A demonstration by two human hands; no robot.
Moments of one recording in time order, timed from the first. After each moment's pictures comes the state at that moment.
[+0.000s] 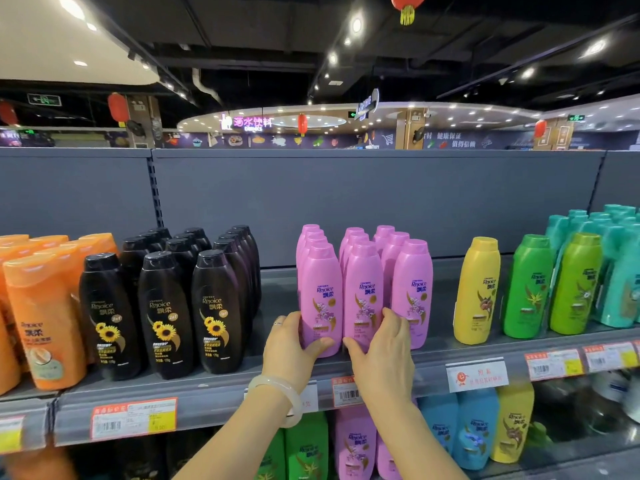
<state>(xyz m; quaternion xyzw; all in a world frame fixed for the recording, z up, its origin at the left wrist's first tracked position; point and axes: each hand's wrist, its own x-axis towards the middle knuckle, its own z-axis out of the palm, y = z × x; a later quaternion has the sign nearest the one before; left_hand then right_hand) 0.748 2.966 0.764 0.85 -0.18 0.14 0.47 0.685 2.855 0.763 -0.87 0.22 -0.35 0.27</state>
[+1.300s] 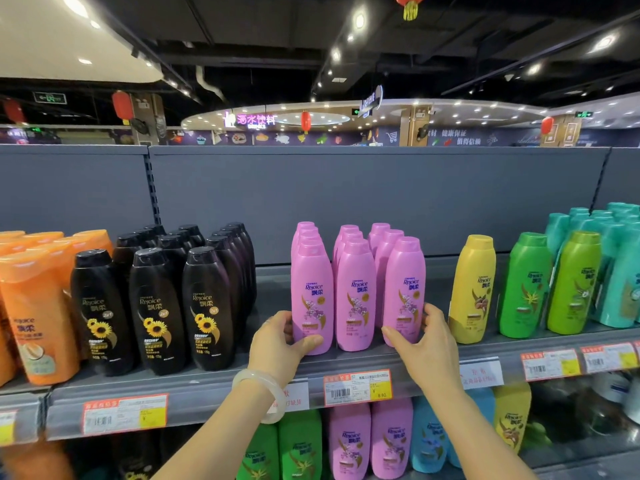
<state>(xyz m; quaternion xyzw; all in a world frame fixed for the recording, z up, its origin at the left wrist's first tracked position) 0.744 2.972 0.770 0.84 -0.17 0.10 0.51 0.681 2.772 0.753 -0.82 0.20 -0.38 0.38</state>
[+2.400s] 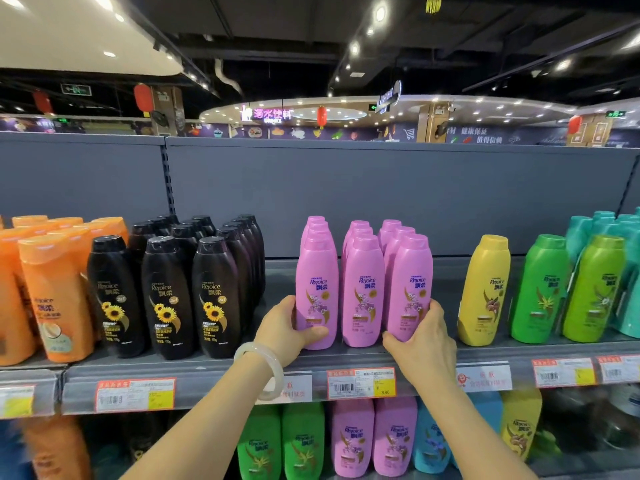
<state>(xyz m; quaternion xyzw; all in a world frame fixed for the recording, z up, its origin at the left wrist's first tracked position) 0.755 2.975 0.779 0.83 -0.19 0.01 0.52 0.686 2.781 0.758 -0.87 0.22 -0.34 0.30</state>
